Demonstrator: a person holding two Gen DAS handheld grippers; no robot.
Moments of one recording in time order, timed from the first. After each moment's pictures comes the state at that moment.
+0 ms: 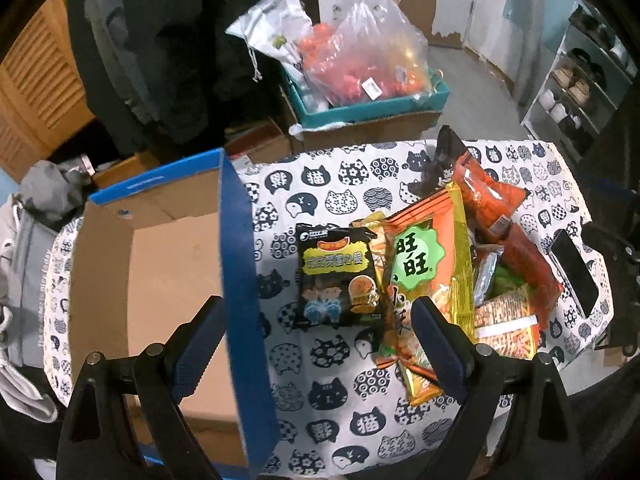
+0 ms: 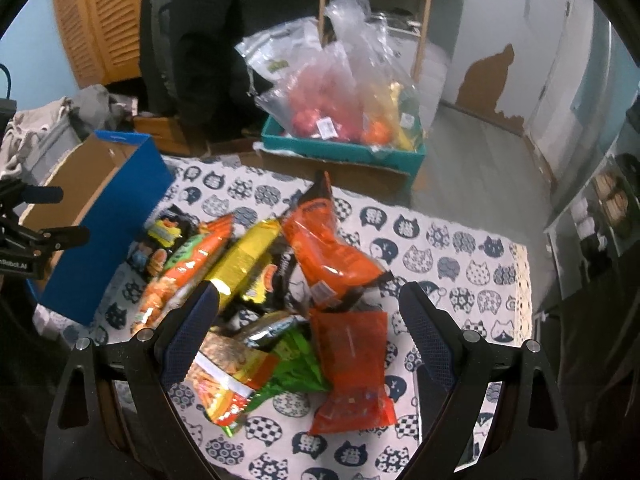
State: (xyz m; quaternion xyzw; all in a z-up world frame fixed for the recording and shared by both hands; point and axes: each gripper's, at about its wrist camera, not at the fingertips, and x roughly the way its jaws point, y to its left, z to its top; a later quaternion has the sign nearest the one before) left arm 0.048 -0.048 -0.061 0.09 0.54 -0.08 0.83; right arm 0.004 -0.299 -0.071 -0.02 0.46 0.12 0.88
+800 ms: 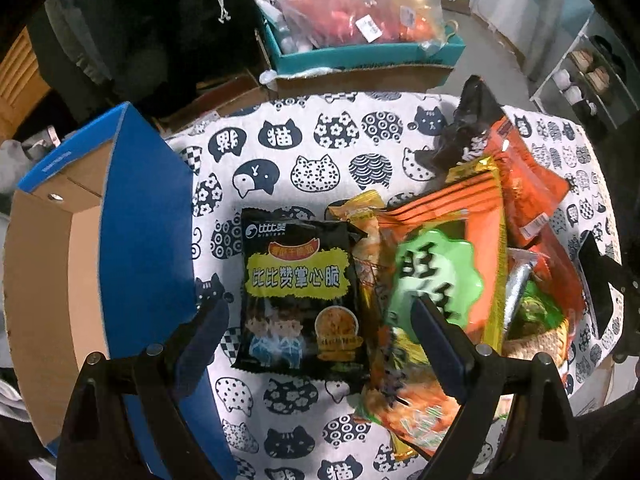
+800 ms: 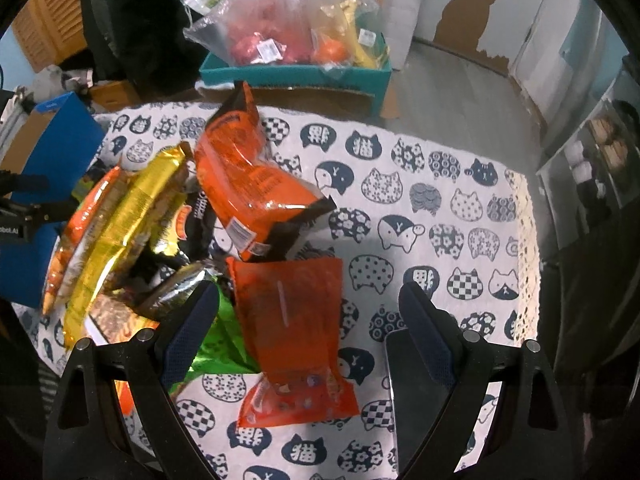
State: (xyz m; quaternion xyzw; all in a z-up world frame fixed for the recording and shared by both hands) left arm 0.104 -0.075 -0.145 0.07 0.61 -0.08 0.78; right arm 0.028 -0.347 -0.153 -0.01 0.55 0.07 0.83
